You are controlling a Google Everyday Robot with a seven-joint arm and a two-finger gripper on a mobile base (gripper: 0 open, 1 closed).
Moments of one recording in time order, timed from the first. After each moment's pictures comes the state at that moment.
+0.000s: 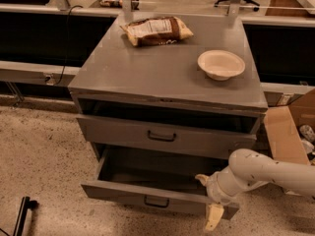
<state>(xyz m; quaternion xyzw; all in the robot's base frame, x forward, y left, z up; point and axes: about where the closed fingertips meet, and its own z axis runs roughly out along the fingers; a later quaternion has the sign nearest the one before) 0.426 -0.156 0.463 -0.67 0.70 0.18 0.15</state>
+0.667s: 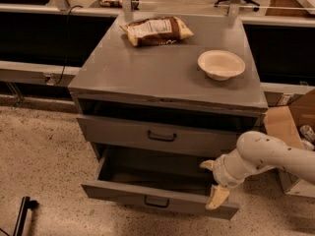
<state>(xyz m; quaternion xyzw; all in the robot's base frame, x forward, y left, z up) 0.464 -0.180 0.523 -0.68 0.70 0.13 0.17</state>
